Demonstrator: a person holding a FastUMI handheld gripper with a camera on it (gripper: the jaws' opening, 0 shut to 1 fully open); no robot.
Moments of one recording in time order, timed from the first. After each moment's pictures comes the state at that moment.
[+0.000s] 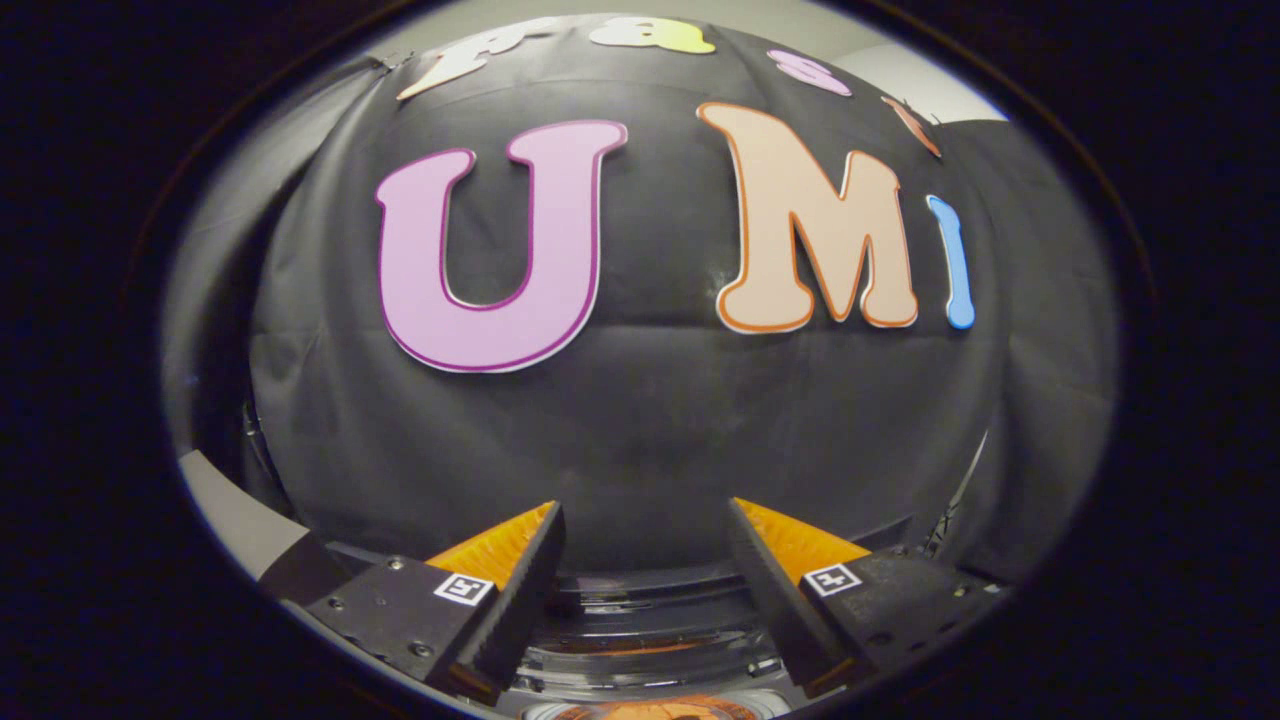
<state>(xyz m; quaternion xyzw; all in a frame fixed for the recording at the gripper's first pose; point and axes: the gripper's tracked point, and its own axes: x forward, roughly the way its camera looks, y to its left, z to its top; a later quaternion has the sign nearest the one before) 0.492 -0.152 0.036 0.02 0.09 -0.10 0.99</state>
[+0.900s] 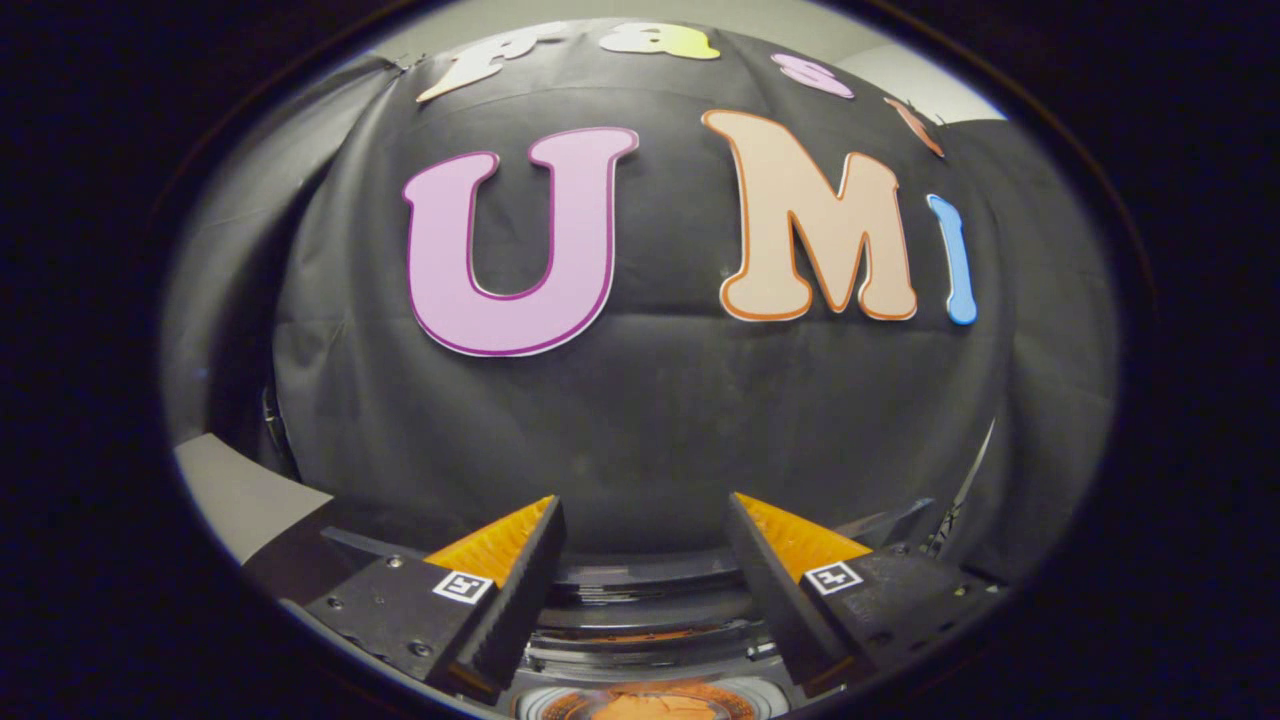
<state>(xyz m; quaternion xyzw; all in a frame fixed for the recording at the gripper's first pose) 0.453 -0.148 0.039 0.01 0.07 -0.08 0.99</state>
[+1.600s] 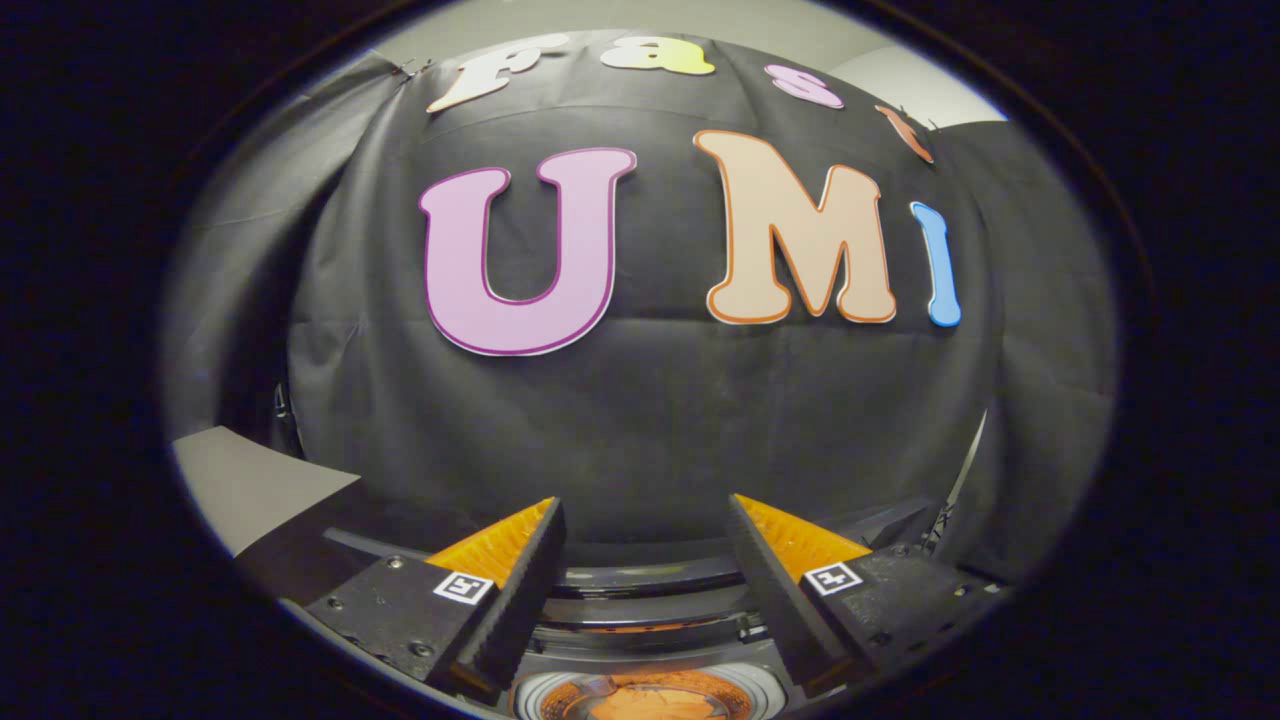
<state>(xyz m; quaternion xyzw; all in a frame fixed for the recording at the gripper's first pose) 0.413 -0.146 0.037 0.01 0.06 -0.09 0.99</state>
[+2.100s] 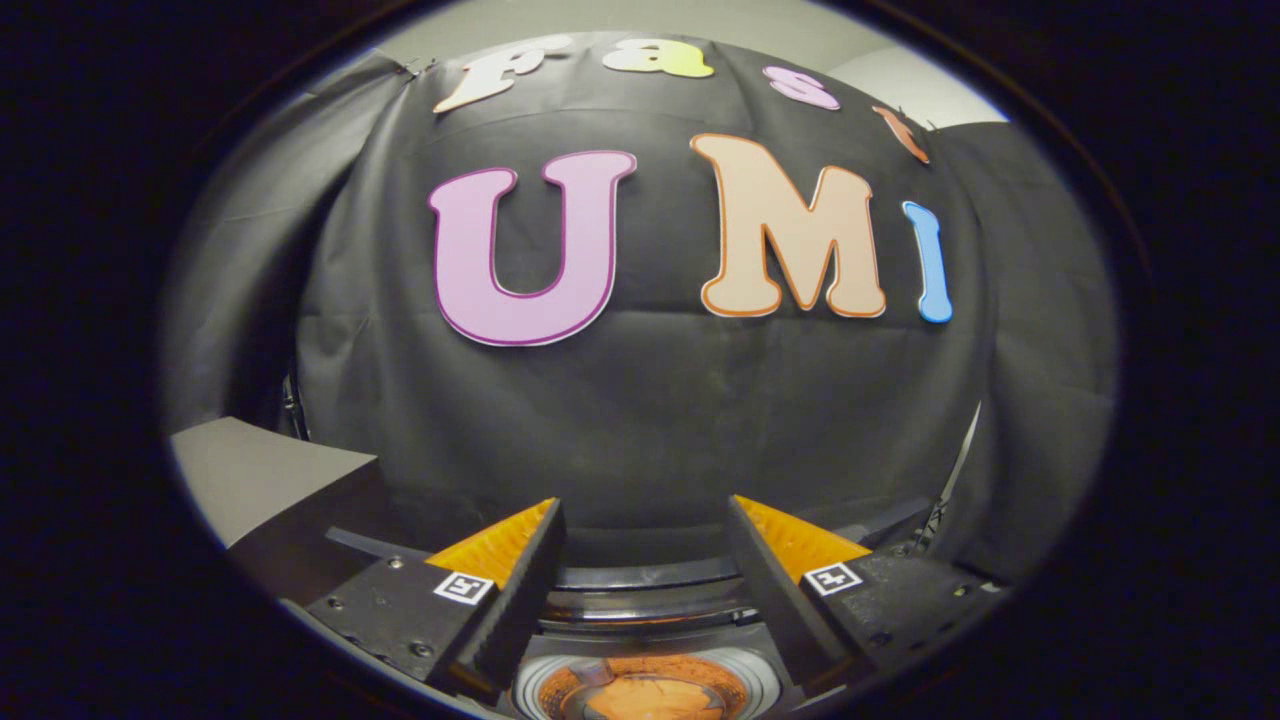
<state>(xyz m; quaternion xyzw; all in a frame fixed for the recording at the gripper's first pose) 0.386 -0.143 0.031 0.00 0.07 -0.09 0.99</state>
